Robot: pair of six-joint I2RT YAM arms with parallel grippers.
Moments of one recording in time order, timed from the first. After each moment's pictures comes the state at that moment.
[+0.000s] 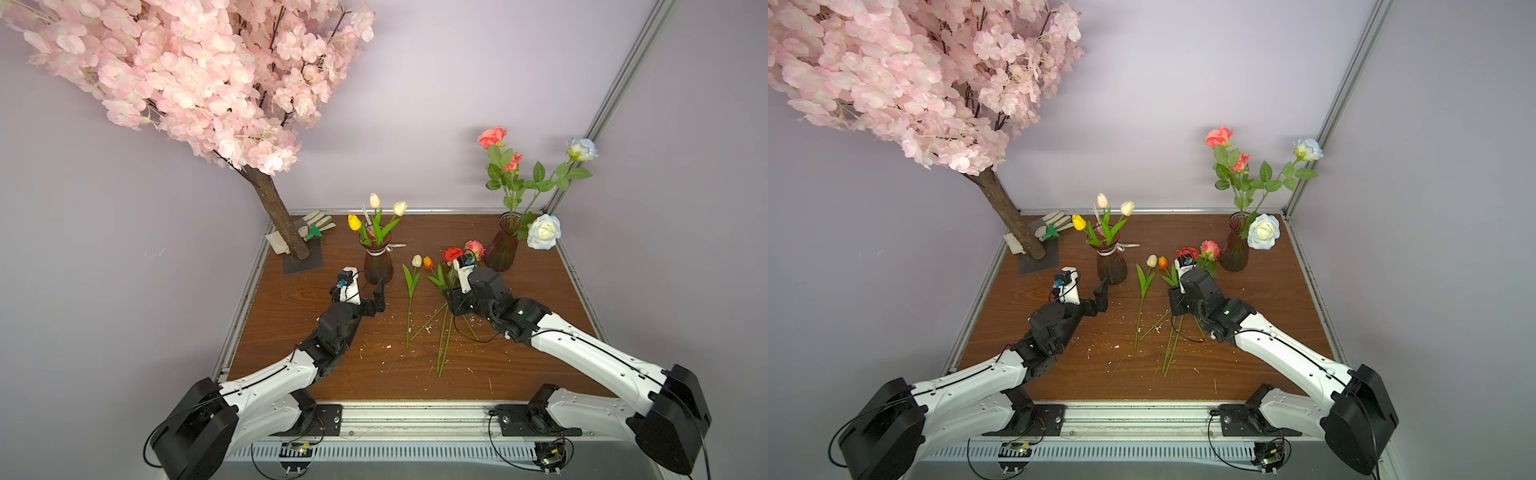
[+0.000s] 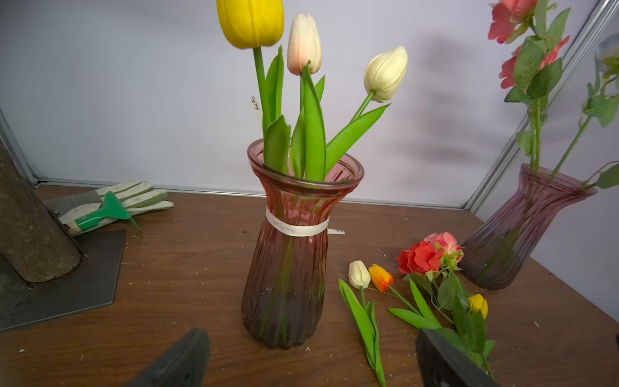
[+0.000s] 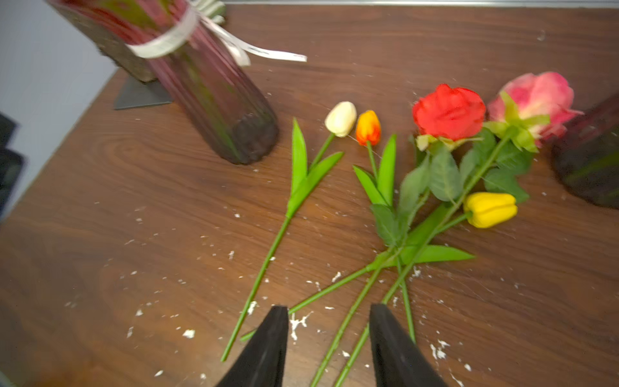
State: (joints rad) left arm -0.69 1.04 0.32 0.61 -0.43 -0.27; right arm 0.74 1.19 0.84 -0.36 0.23 0.44
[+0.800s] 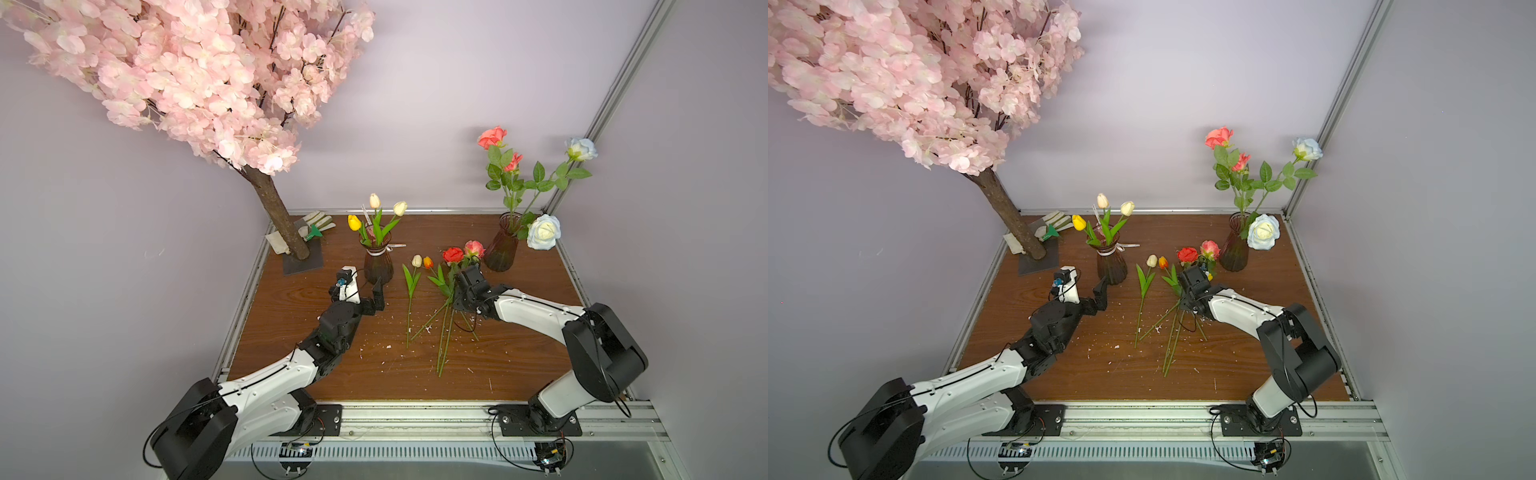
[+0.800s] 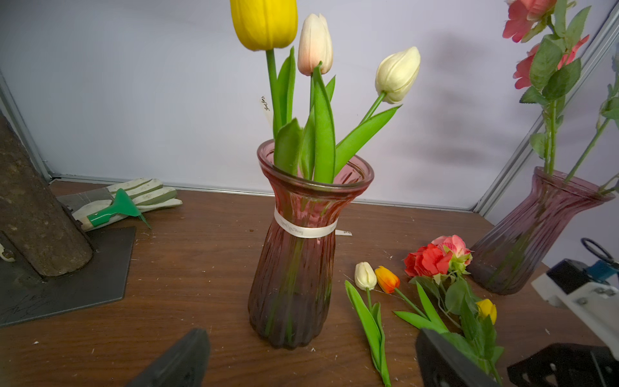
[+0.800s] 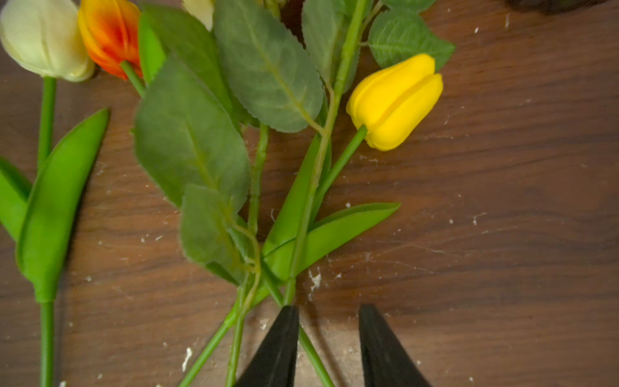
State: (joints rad) left arm -0.69 1.03 0.33 0.60 -0.45 -0.27; right arm 0.57 1.61 0.88 -0.34 0.28 0.68
